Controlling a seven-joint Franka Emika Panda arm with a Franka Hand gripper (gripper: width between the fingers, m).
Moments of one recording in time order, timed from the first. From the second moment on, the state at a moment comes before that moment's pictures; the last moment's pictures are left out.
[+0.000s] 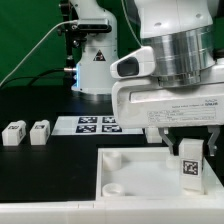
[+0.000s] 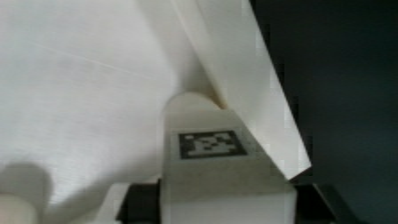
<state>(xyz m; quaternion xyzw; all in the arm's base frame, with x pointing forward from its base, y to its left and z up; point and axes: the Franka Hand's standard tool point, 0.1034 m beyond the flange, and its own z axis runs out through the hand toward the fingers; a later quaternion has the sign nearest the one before) 0.625 0.115 0.080 -0.97 0.24 -0.03 0.10</state>
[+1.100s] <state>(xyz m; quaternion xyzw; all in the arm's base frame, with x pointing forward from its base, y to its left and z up) 0.629 0.125 0.076 -0.49 0.86 0.05 0.16</state>
